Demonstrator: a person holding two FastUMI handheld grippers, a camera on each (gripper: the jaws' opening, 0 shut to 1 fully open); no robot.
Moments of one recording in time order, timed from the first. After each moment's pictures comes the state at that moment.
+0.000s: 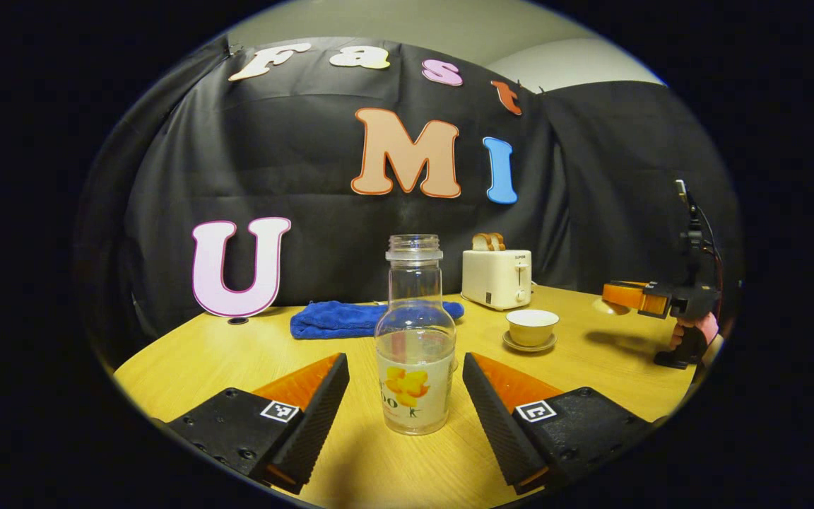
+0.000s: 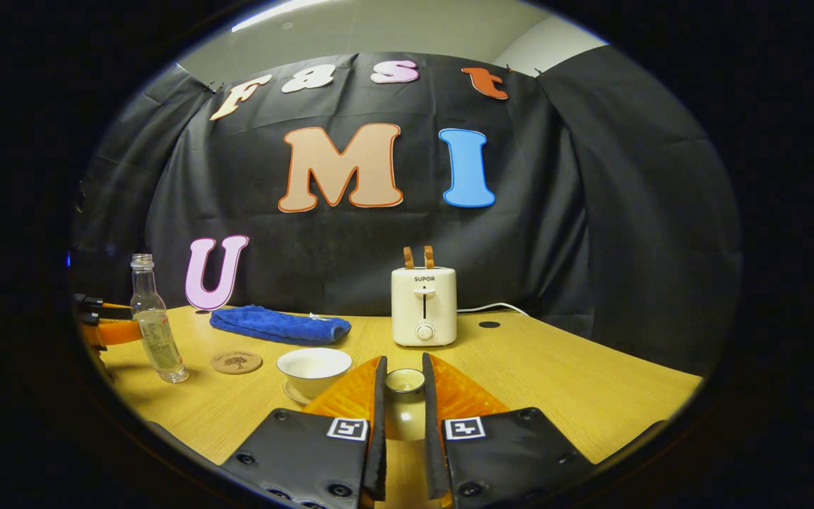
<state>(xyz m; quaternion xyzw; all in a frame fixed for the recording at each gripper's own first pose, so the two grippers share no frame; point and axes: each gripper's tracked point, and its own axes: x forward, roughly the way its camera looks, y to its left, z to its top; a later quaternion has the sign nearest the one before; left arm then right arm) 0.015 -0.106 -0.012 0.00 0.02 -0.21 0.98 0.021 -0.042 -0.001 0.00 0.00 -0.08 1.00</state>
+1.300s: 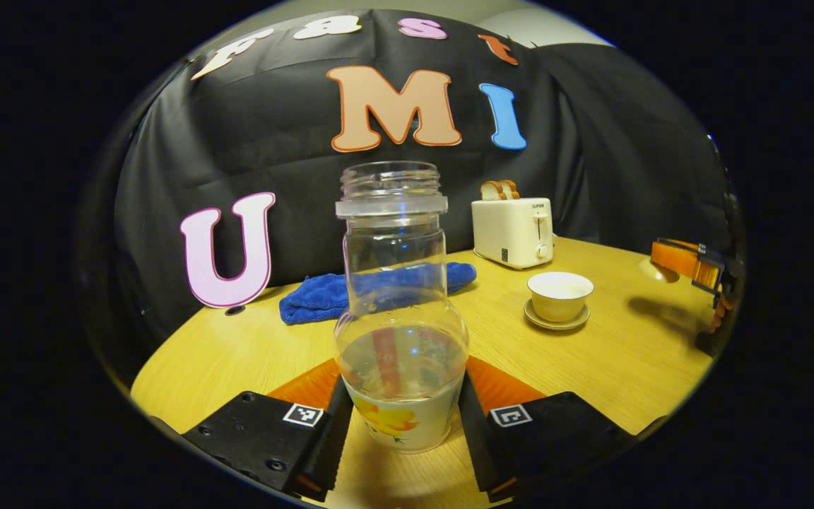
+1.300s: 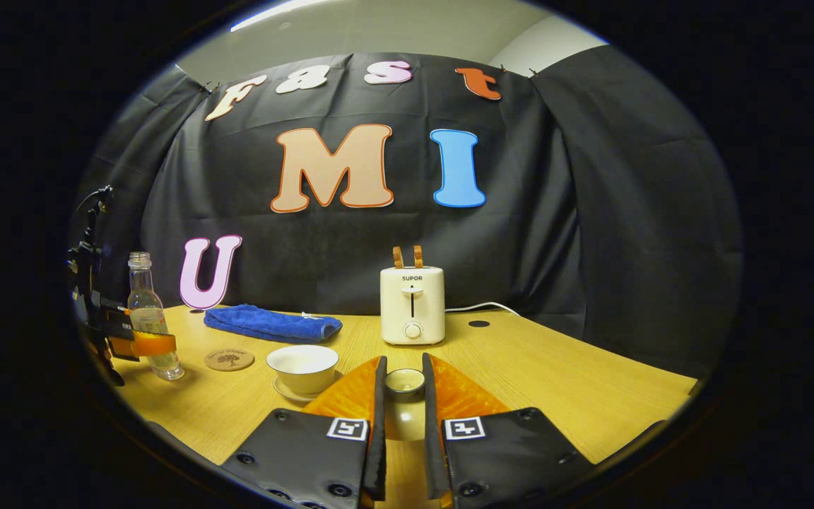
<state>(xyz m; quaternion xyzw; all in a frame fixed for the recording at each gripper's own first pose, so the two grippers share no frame) 0.053 -0.140 -0.036 0.10 0.10 -0.17 0.98 0.015 -0.058 -0.002 0.00 0.00 -0.09 1.00</state>
